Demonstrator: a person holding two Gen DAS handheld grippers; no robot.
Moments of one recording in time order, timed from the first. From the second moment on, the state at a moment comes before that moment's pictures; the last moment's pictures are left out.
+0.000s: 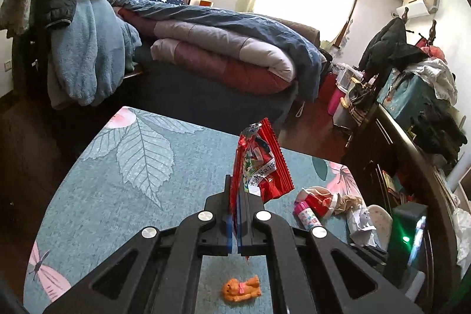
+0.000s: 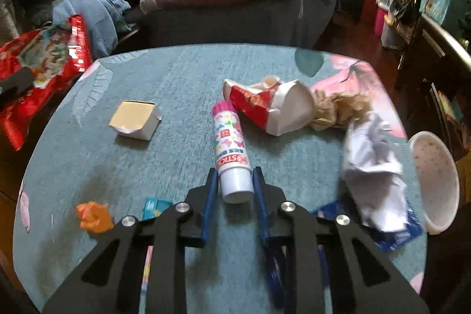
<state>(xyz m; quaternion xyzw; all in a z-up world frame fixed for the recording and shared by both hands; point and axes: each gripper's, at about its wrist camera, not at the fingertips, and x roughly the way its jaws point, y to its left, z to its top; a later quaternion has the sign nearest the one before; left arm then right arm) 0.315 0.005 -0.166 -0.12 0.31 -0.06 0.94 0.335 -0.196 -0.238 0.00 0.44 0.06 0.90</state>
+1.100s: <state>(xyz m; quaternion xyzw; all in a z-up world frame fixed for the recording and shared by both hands) 0.283 -0.220 -0.145 -0.02 0.32 -0.22 0.92 0.179 -0.408 -0.175 0.17 0.32 0.02 0.93</state>
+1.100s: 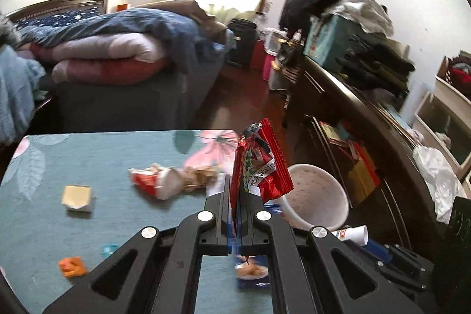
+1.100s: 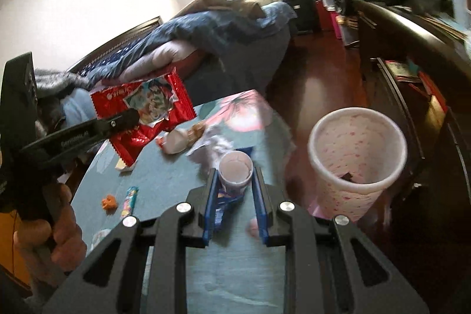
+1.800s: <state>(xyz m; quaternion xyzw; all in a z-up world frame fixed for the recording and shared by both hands) 0.331 -0.421 -0.194 0.07 0.36 -0.30 0.88 0.227 -0.582 -0.233 0.21 0.31 -0.16 0.91</state>
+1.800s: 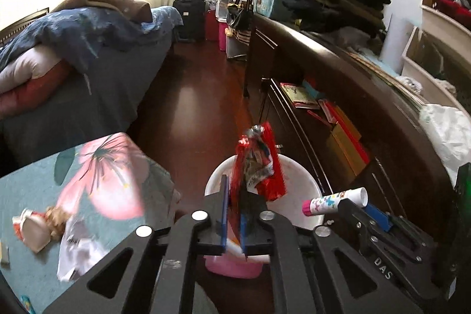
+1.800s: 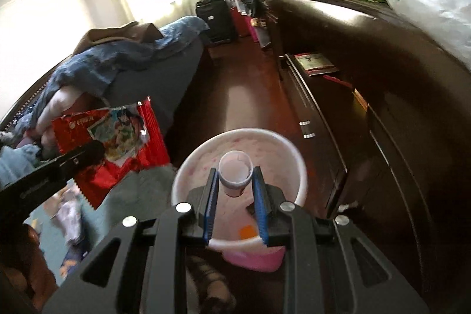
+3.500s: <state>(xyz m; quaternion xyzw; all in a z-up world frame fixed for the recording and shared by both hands) 0.419 -0.186 -0.252 0.09 0.42 -0.16 0.89 0.271 -0.365 -0.209 0.09 0.36 0.00 0.93</state>
